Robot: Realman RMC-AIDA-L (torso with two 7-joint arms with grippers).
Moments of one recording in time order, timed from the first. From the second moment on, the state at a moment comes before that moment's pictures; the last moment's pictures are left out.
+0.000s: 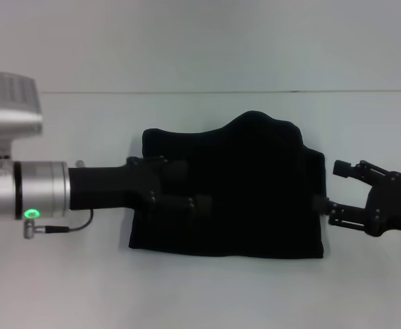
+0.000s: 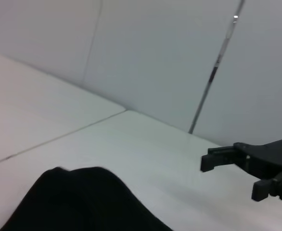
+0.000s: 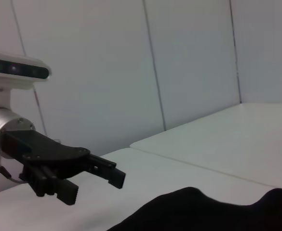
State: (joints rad) left arm -0.67 -2.16 0.50 0.69 2.20 1.58 -1.44; right arm 0.44 2.09 -0.55 -0.57 -1.91 -1.55 1.15
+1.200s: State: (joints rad) left arm -0.67 -2.15 0.71 0.70 2.18 1.44 -1.58; right arm 0.50 2.09 -0.62 -0.52 -1.95 -1.41 1.22
